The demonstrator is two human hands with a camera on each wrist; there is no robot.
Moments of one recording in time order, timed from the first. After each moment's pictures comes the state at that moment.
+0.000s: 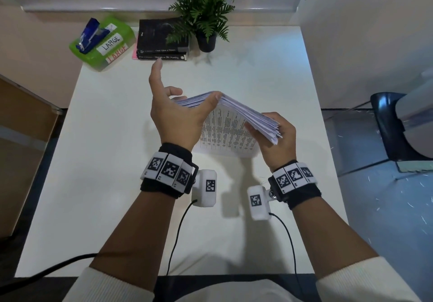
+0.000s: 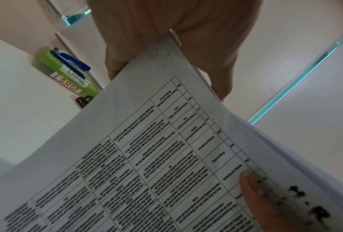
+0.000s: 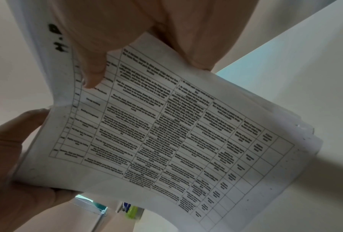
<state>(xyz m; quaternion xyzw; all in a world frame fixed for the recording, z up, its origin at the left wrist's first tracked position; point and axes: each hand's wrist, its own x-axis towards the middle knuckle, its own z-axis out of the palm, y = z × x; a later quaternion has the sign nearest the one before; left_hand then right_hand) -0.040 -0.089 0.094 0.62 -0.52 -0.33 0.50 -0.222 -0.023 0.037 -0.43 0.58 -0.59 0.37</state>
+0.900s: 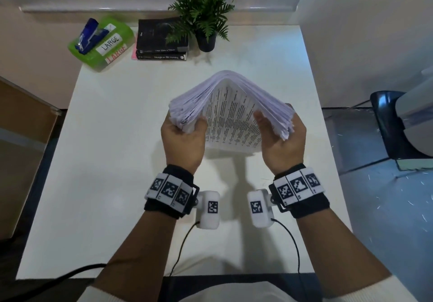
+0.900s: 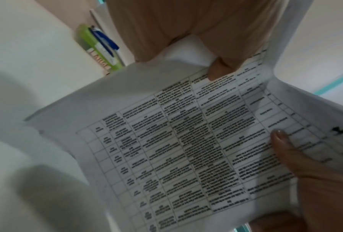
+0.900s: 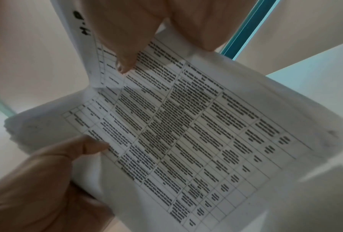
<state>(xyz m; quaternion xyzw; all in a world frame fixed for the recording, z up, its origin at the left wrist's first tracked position) -0.038 -0.062 0.064 0.53 -0.46 -0.45 0.56 -0.210 -0.018 0.067 -0.45 0.59 -0.61 0.27</state>
